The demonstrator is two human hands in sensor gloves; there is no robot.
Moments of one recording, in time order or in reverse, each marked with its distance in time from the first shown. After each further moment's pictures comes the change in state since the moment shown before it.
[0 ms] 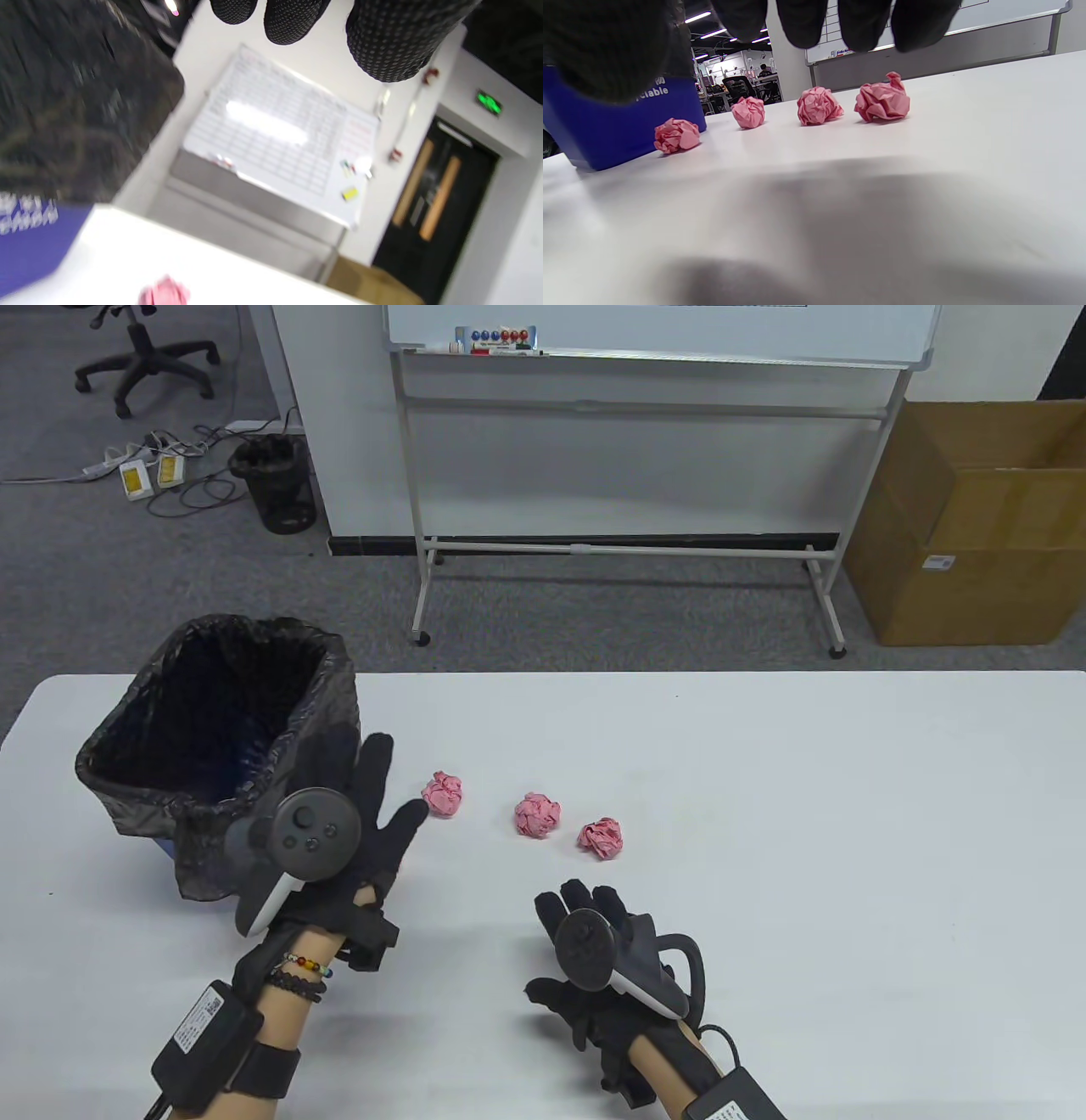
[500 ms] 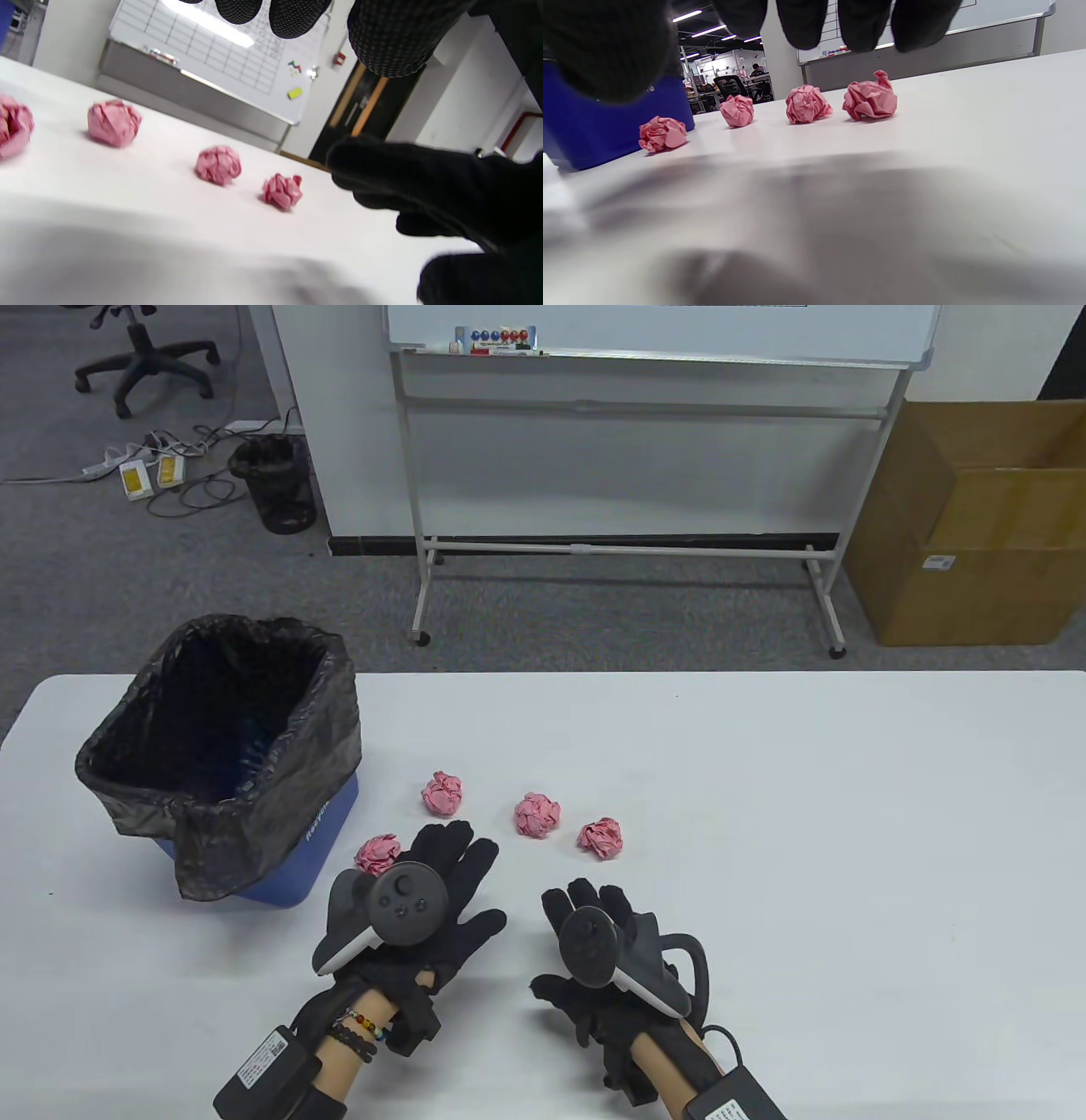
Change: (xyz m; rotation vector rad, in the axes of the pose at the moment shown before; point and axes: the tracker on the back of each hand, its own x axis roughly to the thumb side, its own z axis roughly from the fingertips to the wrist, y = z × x) left_hand 0.008 -0.103 0.027 -0.300 -0.198 0.037; right_hand -0.006 0.000 -0.001 -0.003 0.035 0.009
